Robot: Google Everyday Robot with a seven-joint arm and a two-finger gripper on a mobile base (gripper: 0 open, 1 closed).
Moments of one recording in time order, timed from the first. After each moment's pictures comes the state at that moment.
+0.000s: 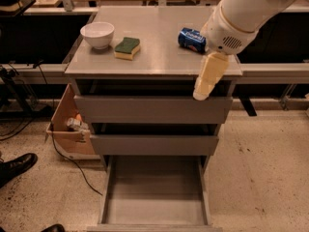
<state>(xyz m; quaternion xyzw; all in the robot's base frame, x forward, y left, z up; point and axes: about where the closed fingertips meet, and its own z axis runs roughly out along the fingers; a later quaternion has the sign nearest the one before) 0.556 -0.119 0.952 -0.63 0.74 -0.01 0.23</state>
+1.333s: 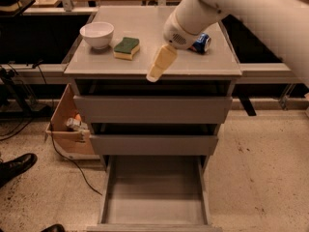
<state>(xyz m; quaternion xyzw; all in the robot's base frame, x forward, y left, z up) 0.661 -0.029 0.922 -0.58 0.75 0.05 0.31</state>
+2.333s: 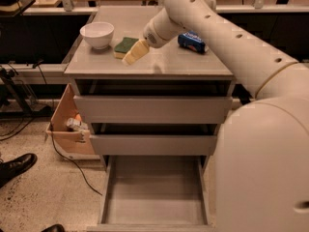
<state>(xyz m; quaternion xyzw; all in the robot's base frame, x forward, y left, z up) 0.796 0.035 0.871 -0.46 0.79 0.11 0.38</state>
